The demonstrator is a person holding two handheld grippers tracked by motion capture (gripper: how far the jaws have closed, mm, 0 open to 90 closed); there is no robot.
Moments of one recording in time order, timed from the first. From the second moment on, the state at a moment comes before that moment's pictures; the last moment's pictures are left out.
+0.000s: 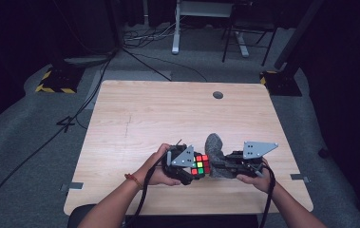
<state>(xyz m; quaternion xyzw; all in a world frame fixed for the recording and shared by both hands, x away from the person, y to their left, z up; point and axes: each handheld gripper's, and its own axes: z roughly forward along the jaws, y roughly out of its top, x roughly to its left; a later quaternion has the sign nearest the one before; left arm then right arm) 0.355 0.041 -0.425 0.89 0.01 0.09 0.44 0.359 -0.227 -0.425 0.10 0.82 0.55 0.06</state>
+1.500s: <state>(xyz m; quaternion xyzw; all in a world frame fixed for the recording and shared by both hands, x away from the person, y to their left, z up) 0.360 0.024 -0.436 0.91 0.02 0.11 0.39 0.348 -0.210 -0.420 0.07 0.82 0.57 0.04</state>
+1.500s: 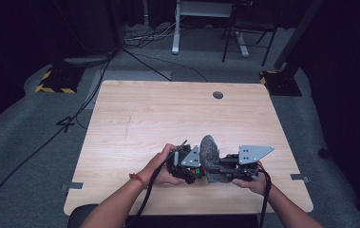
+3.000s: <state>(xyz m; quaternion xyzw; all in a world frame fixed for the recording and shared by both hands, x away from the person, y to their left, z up) 0.357 0.017 -0.440 0.91 0.02 0.13 0.39 0.352 -0.217 -0.418 0.07 0.82 0.57 0.03</state>
